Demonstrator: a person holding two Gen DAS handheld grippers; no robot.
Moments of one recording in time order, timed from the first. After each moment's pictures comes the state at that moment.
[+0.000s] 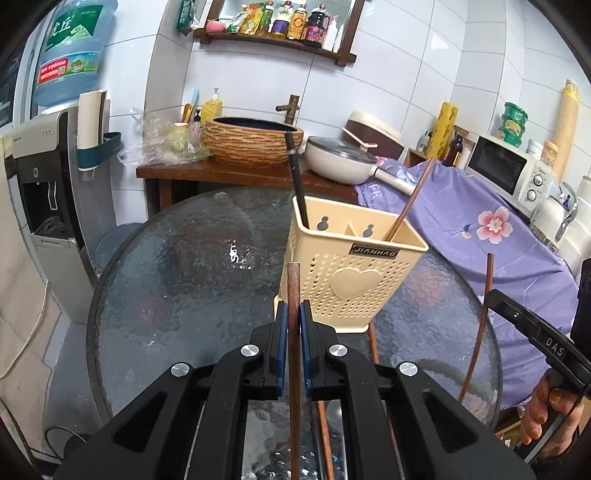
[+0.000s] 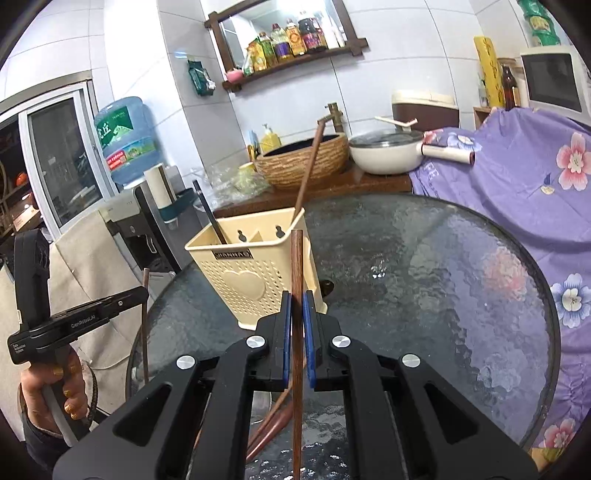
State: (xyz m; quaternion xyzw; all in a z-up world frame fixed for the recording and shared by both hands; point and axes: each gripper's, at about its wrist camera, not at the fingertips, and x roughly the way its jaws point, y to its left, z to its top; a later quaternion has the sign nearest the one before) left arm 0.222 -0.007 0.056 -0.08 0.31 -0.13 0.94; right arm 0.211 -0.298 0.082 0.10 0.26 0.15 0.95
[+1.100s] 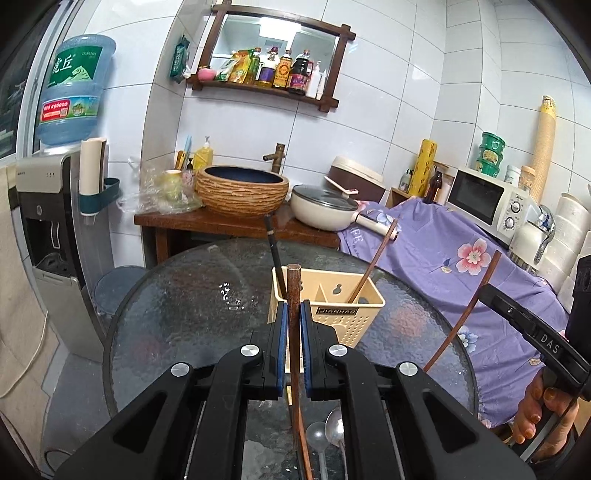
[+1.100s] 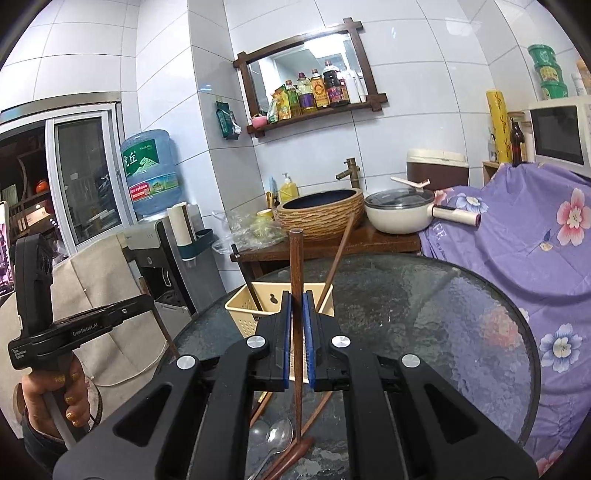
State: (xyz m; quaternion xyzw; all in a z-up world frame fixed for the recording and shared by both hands) left arm 0.188 -0.003 0.117 -0.08 0.23 -0.14 0.96; right arm 0.185 -0.291 0.150 0.08 0.18 0.16 0.97
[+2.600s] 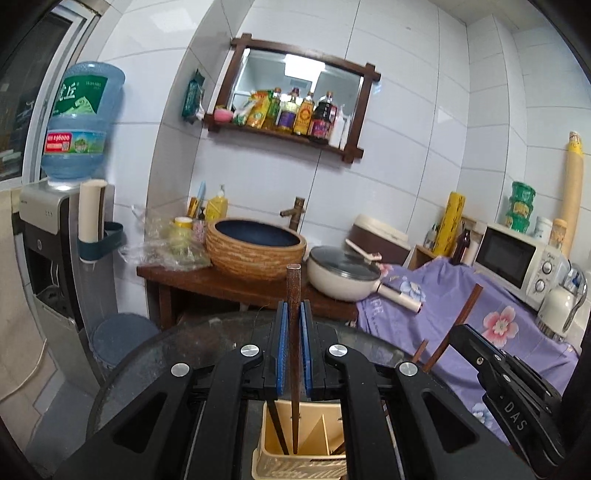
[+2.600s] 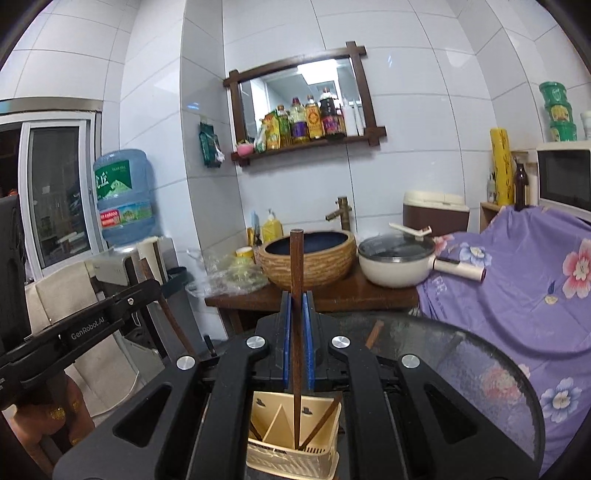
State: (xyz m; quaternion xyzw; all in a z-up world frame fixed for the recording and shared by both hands) left arm 0.292 -0.031 0.168 -0.11 0.16 -0.08 0.98; right arm 0.303 -0.239 0.186 0.06 0.13 0.11 0.98
